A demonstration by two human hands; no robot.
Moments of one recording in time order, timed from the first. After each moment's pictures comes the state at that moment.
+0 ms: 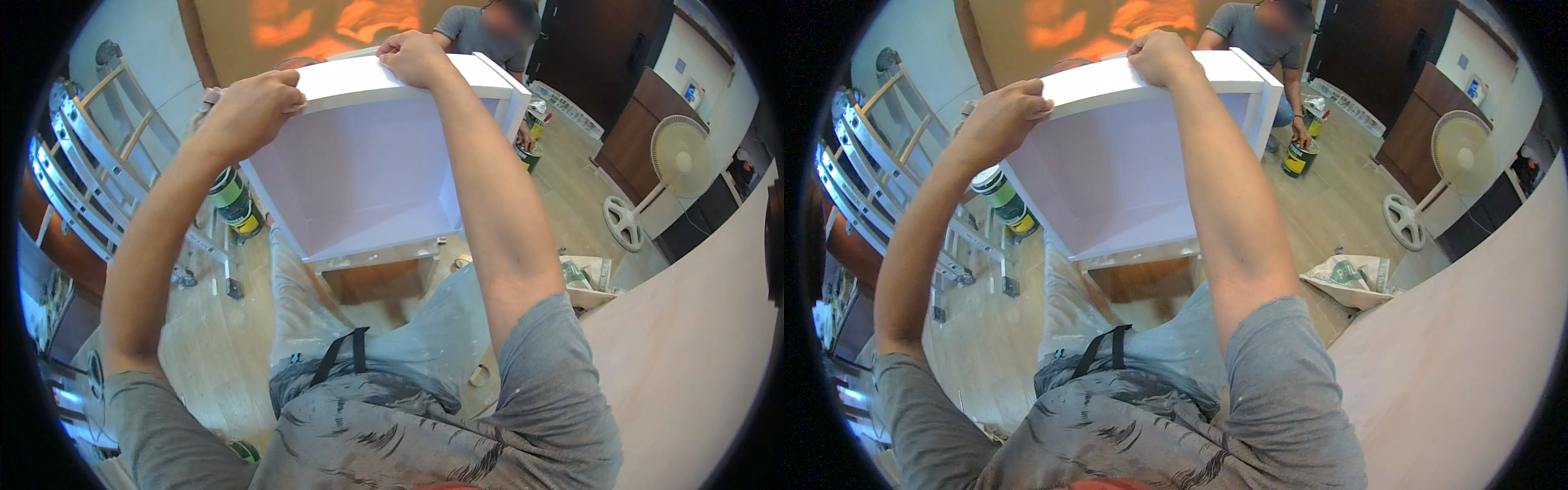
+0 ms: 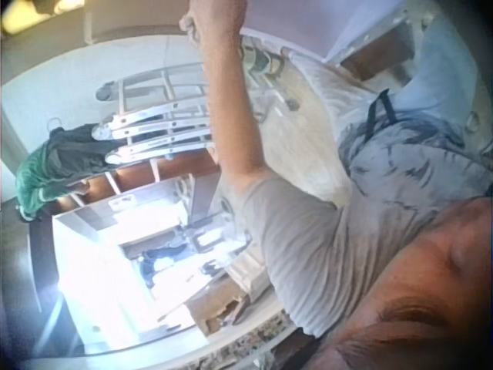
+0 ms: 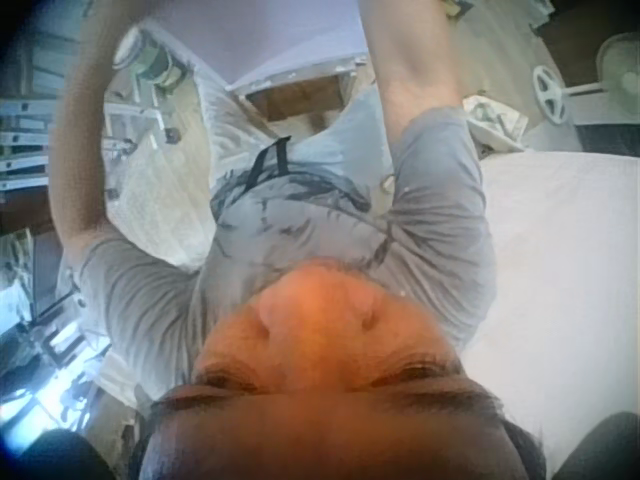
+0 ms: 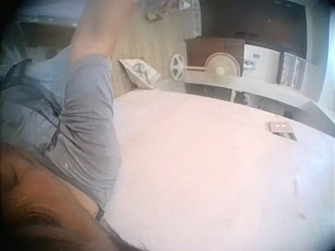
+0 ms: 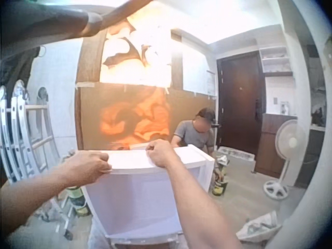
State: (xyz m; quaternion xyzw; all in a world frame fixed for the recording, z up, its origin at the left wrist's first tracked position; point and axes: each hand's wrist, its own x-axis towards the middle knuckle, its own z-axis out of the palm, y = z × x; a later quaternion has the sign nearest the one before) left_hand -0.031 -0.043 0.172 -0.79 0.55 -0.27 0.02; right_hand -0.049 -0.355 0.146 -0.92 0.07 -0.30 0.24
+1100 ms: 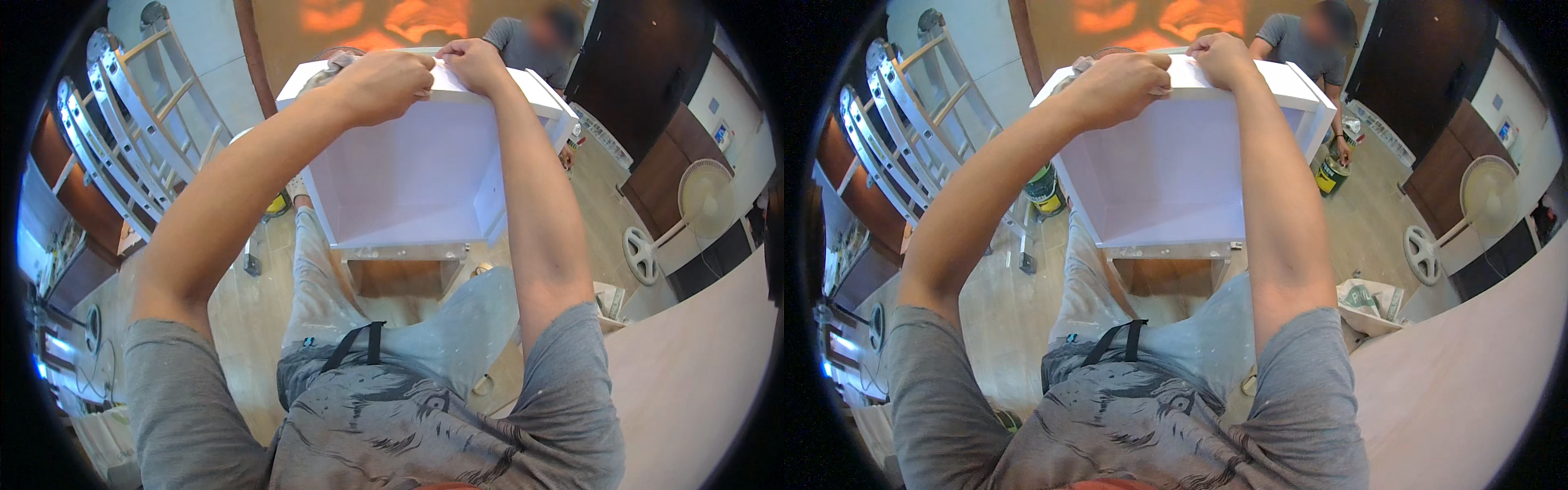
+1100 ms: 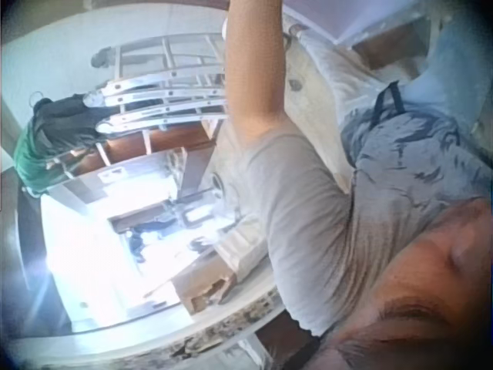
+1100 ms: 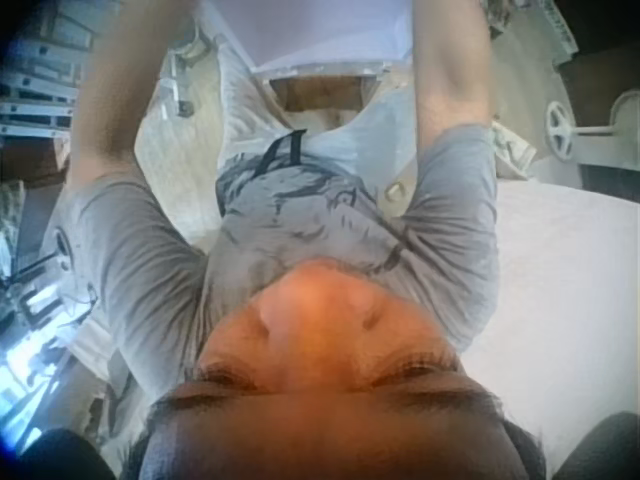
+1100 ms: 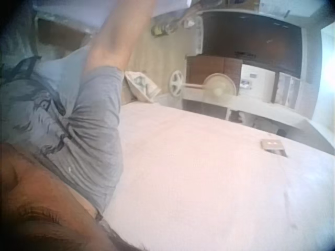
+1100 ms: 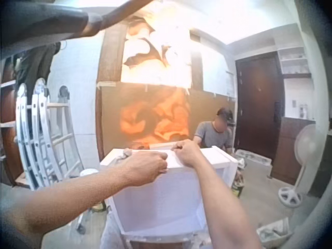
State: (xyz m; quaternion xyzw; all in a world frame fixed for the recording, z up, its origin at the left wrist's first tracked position) left_hand -0.037 -0.109 0.164 -0.73 0.63 -0.26 -0.05; right_hand -0.049 -0.354 0.150 -0.92 0.03 -0.30 0.25
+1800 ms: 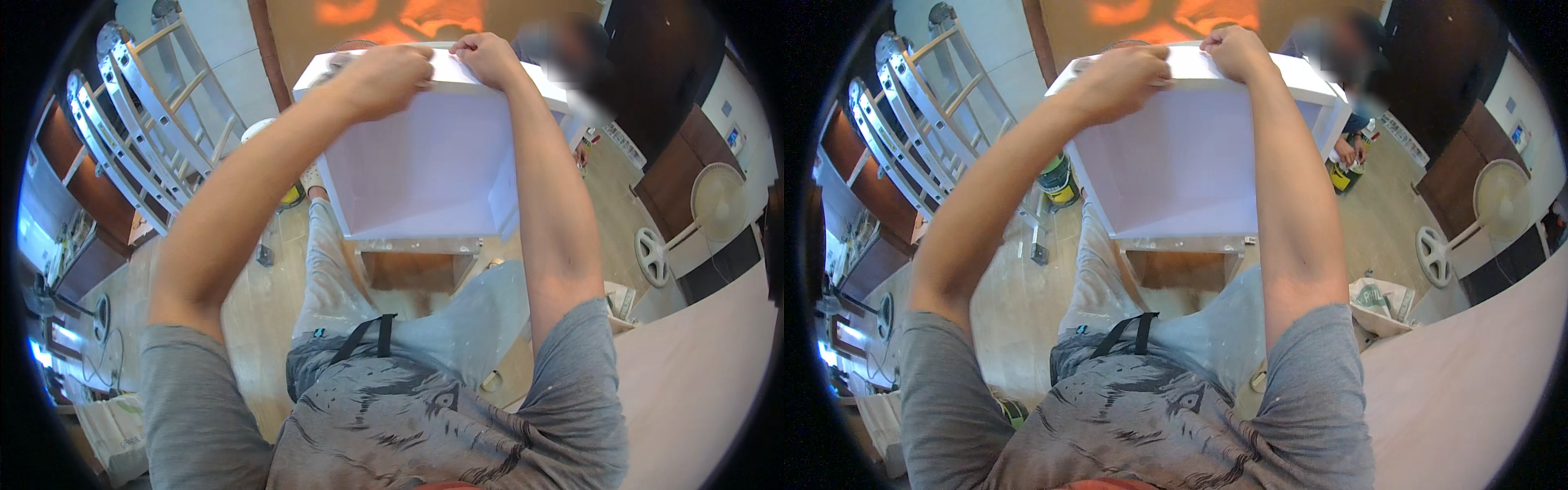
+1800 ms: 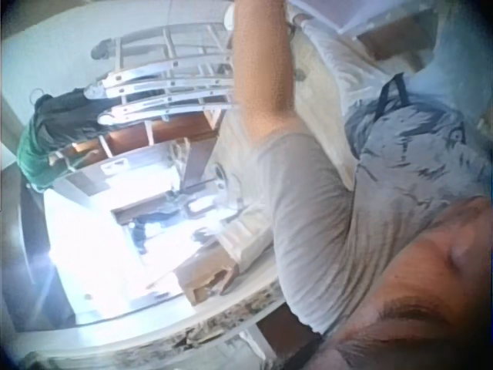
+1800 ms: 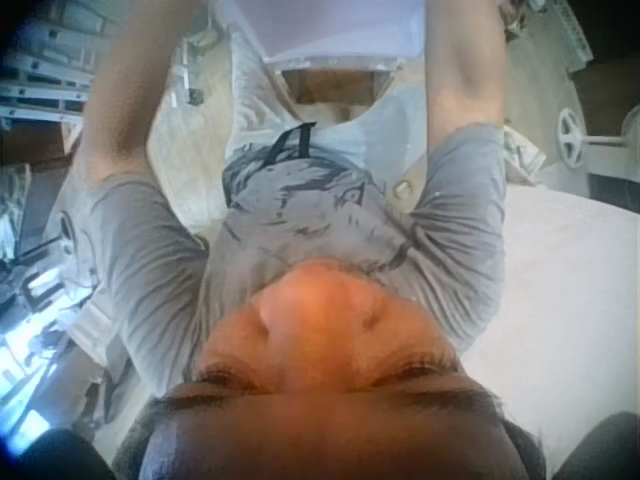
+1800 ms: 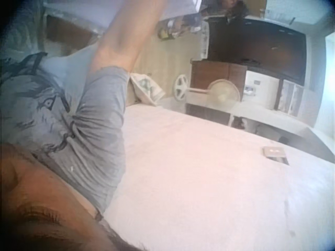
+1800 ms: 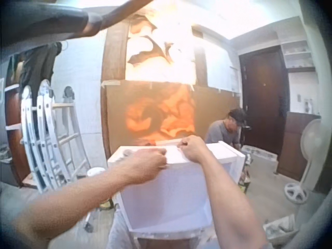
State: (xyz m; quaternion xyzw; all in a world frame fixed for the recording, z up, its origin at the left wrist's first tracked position) left_hand -0.039 -0.093 0.160 -0.76 0.60 -0.25 -0.06; right_hand -0.053 -0.347 0.150 -0.93 0.04 -0.29 0.21
